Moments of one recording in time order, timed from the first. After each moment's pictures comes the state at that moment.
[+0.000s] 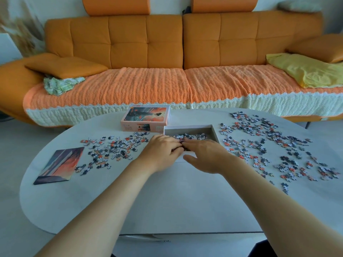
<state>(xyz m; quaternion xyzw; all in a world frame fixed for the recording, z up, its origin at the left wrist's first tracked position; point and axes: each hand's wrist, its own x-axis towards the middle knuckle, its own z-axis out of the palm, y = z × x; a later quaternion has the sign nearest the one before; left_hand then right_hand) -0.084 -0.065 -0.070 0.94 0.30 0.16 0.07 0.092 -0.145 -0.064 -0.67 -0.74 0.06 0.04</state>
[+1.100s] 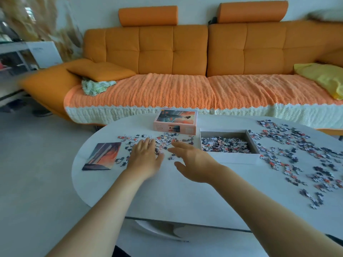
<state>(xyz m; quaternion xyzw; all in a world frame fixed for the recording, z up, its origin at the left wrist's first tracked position) -0.212 -0.061 -0.077 0.82 0.57 0.05 0.05 -0.032 -0.137 -0.052 -0.58 -0.80 0.08 0.15</state>
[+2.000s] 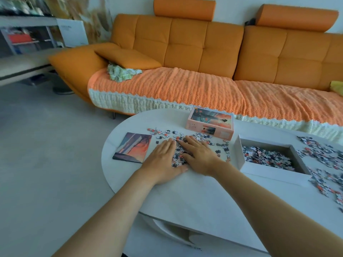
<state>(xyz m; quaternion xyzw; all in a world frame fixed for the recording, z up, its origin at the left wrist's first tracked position) -0.279 -0.043 -0.106 0.85 0.50 0.08 0.14 -0.096 -0.040 -0.104 -0.61 -0.78 0.11 0.08</state>
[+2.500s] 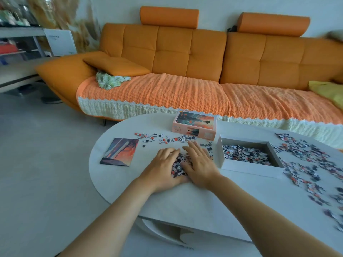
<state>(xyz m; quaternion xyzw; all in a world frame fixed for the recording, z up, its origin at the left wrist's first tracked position) -0.246 -0.069 -0.108 0.88 0.41 0.18 0.13 -0.064 -0.093 -0.110 -0.64 -0.75 0.08 0.18</state>
